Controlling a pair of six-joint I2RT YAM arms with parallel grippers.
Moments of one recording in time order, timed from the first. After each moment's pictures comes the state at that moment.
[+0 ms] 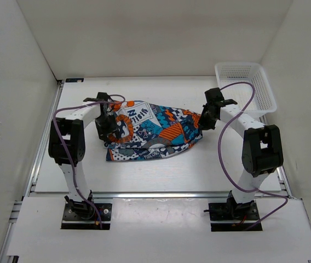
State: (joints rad) left arm -0.13 1.91 1.37 -0.88 0.07 -0.45; right arm 0.26 1.76 1.28 -0.65 -0.04 0.59
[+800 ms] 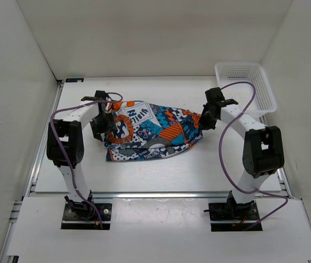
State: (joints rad) left arm -0.14 1.90 1.38 -0.90 -0.03 -0.45; right arm 0.26 1.75 1.28 -0.66 -0.04 0.59
